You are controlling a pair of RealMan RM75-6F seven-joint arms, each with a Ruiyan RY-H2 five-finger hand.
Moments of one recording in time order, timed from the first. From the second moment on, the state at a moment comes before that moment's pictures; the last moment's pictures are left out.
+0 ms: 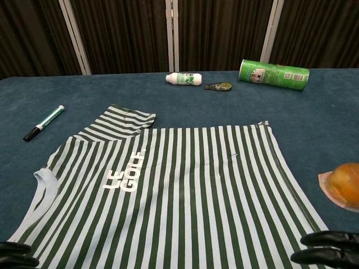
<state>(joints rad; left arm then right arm) -0.35 -1.37 0.50 -1.32 2.17 1.47 -0.14 0.47 -1.18 -0.40 -1.70 -2.17 1.20 -0.15</state>
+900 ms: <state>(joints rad) -0.32 -1.37 0.50 -1.30 2.18 1.48 -0.17 0.44 -1.19 -0.40 -1.68 -2.19 1.21 -0.13</state>
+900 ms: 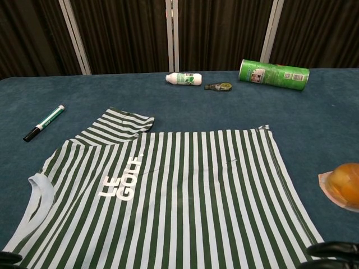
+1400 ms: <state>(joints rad) -0.33 -1.31 0.37 -1.46 2.00 1.46 -0.08 0.46 -1.17 -0.30 -1.70 -2.10 1.25 -0.10</state>
